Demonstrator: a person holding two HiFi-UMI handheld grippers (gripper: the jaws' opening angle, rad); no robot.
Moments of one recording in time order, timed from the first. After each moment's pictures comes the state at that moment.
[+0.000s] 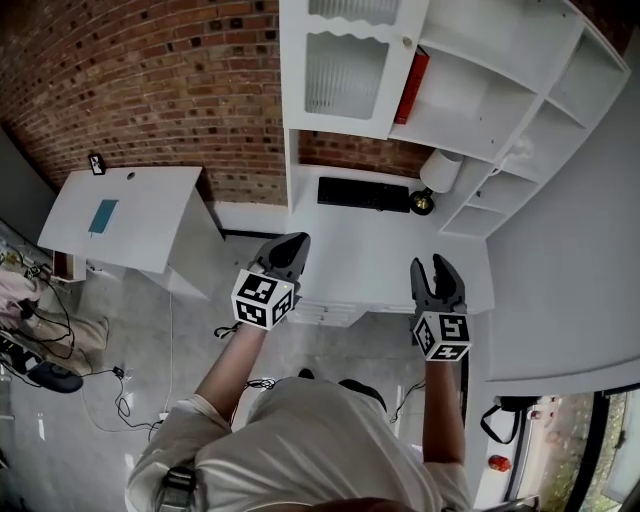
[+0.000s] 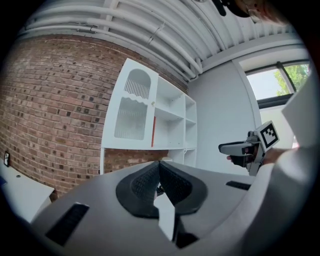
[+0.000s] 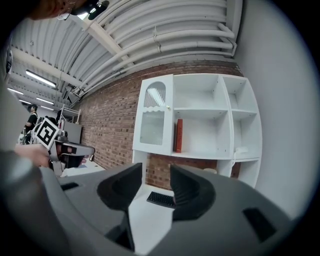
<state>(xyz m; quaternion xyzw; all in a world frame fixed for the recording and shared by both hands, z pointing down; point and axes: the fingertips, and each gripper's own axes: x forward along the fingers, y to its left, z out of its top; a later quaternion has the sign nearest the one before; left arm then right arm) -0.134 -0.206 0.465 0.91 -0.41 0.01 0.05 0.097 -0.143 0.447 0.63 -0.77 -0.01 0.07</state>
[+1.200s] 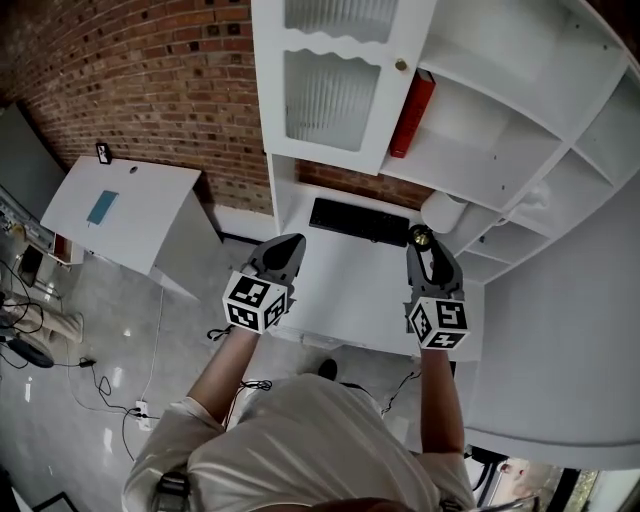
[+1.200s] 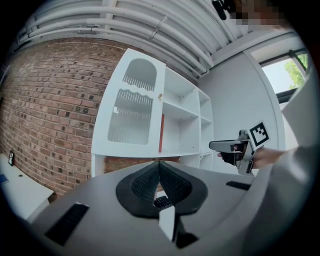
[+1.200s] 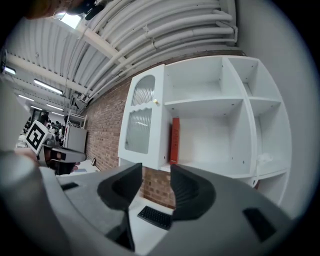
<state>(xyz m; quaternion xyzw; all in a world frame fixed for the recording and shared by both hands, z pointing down) -0.058 -0.315 0.449 0.88 -0.47 0.00 0.06 0.173 -0.316 0.418 0.58 -0.82 -0.02 0.05</state>
